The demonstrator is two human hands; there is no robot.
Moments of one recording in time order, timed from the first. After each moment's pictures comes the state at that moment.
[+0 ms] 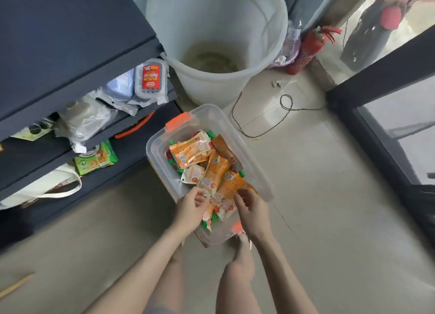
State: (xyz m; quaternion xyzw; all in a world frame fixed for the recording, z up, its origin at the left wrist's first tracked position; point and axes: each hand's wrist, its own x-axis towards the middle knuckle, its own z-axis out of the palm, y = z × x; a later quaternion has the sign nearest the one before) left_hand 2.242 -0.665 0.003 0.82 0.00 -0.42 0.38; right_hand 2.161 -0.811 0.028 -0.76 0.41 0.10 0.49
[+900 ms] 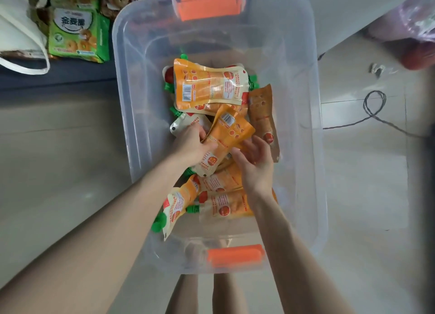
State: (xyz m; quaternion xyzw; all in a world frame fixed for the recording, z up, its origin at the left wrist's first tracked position) left_hand 2.271 -0.712 -0.237 0.88 0.15 -0.34 0.31; right_hand 2.212 -0.854 -0.227 -0.66 0.37 0.16 0.63
